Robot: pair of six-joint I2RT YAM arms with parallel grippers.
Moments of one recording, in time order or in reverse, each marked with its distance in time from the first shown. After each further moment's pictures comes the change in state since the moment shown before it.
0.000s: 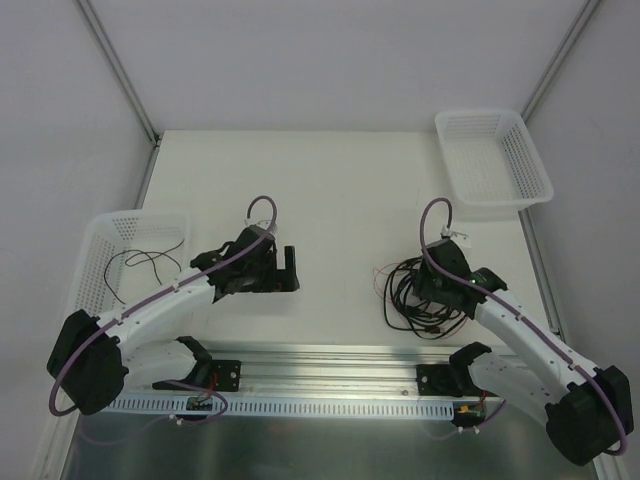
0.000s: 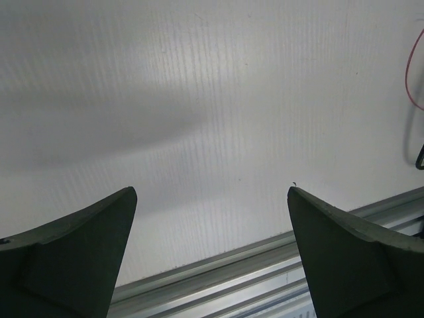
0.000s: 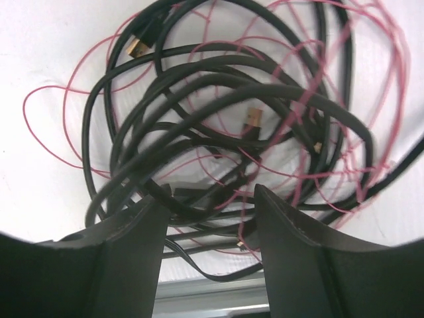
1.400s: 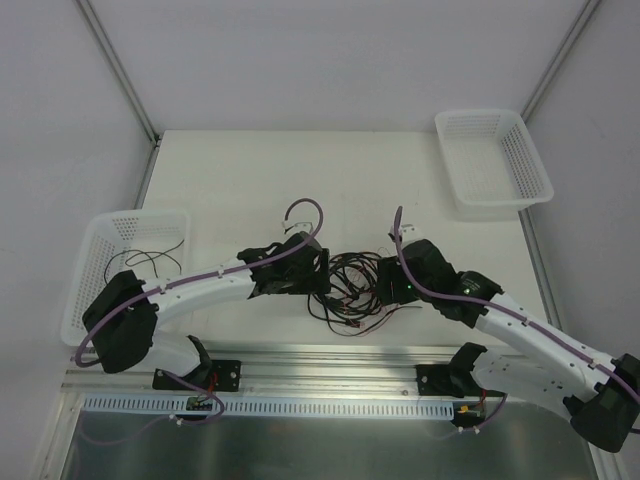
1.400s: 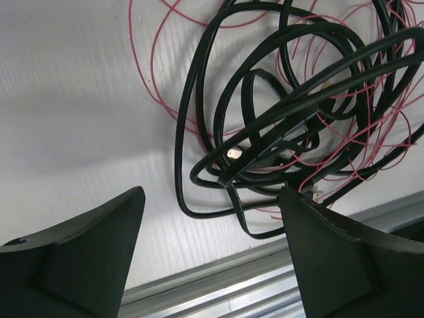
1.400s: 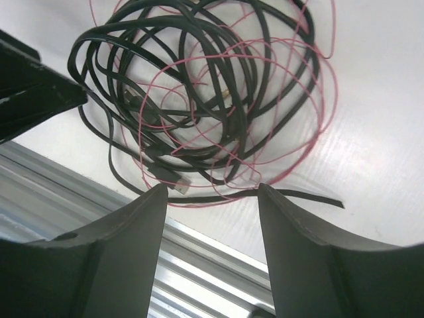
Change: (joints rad) left arm -0.248 0.220 0.121 0.097 -0.124 -0.212; right arm 0.314 -0.008 0.123 0.116 -0.192 -0.214
